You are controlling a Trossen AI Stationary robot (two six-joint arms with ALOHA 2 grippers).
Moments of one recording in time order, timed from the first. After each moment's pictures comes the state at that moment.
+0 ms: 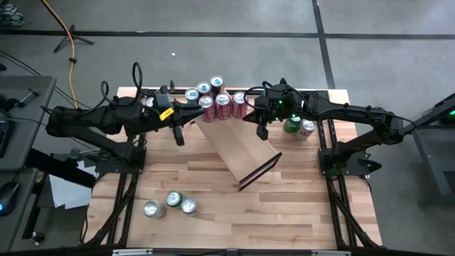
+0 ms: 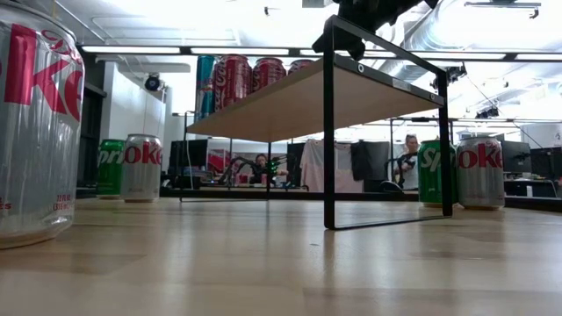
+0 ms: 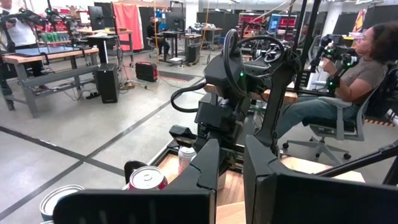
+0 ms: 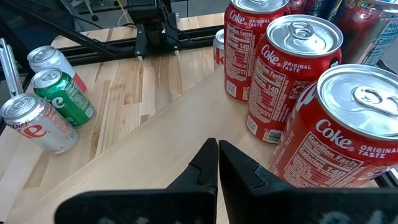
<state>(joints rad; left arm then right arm) -0.16 1.06 1.26 -0.24 -0.54 -0.07 -0.27 1.34 1.18 -0.36 -0.17 -0.02</state>
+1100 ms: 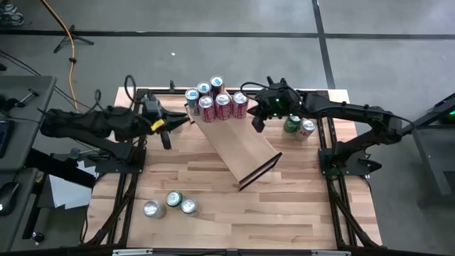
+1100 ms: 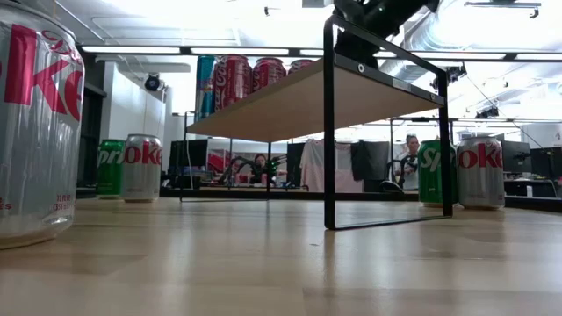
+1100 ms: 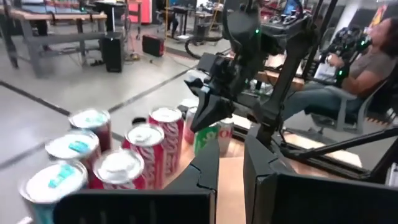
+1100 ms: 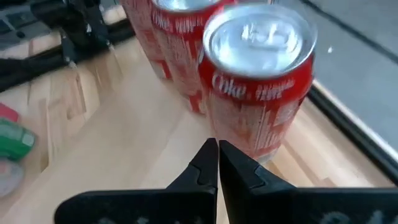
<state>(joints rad) -0.19 0.83 1.00 -0.31 -0.60 -0.24 -0.31 1.37 1.18 -0.44 0.01 0.19</state>
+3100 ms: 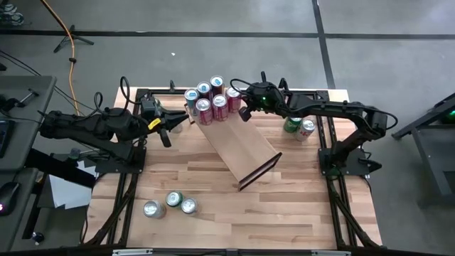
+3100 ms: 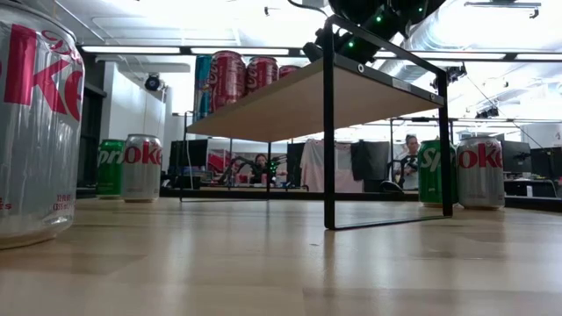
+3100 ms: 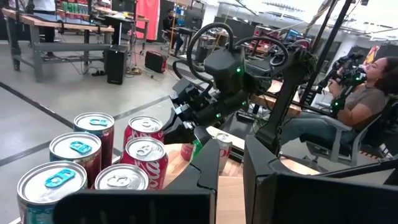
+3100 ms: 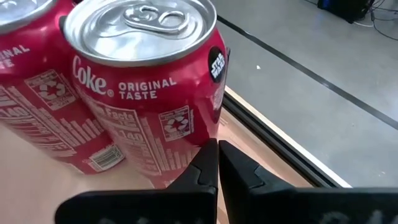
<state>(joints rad) -0.18 0.78 0.89 -0.15 -0.61 -0.26 -0.35 1.54 1.18 -0.20 0.28 0.18</state>
